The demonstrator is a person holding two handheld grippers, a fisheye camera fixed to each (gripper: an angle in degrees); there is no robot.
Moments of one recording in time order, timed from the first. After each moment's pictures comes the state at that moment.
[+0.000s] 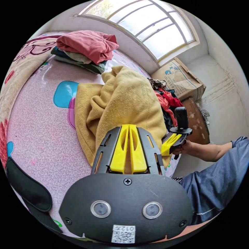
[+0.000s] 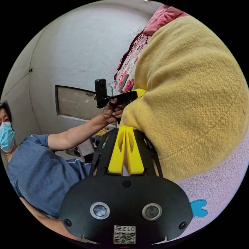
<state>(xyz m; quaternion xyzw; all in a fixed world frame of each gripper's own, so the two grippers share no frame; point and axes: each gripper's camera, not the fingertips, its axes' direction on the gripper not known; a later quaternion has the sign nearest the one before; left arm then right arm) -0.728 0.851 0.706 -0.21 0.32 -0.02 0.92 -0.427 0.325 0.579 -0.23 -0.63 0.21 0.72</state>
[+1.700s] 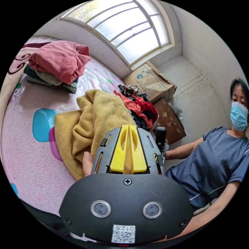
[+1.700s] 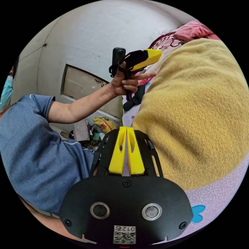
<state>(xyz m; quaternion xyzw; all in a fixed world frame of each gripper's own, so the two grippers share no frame) -0.754 0.763 0.732 -0.15 0.47 0.01 0.87 -0.442 0.277 0.402 -0.18 -0.64 0.09 0.74</state>
